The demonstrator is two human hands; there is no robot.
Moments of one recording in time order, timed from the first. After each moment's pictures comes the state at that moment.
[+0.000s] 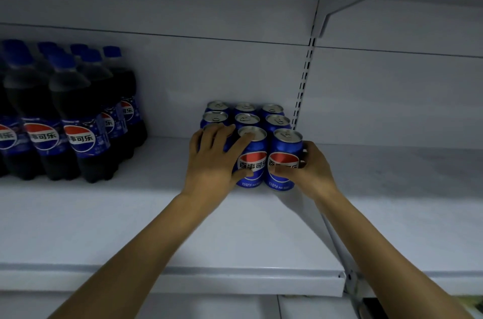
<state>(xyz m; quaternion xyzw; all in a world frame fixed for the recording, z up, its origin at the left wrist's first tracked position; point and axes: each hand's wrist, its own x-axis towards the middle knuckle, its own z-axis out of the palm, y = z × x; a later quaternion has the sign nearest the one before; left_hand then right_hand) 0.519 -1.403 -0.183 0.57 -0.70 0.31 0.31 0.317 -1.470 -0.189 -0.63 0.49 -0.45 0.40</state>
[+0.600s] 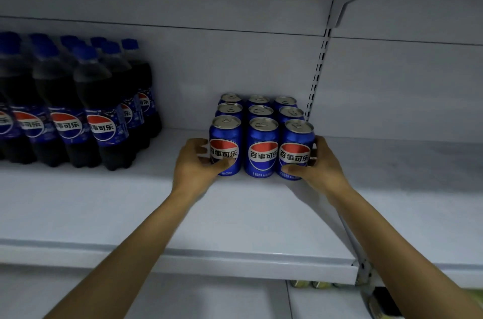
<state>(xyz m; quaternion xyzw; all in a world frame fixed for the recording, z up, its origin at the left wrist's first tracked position) 0.557 -1.393 -0.210 0.64 -0.43 -0.23 0.59 0.315 -1.475 -0.202 -0.69 0.49 -0.40 0.35</state>
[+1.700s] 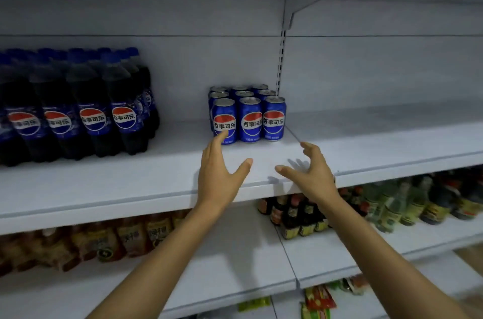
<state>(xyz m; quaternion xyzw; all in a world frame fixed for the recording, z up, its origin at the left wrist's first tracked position) 0.515 -1.246 -0.201 0.56 -0.61 -0.15 0.54 0.320 -1.277 -0.210 -0.61 0.58 -0.46 0.28</state>
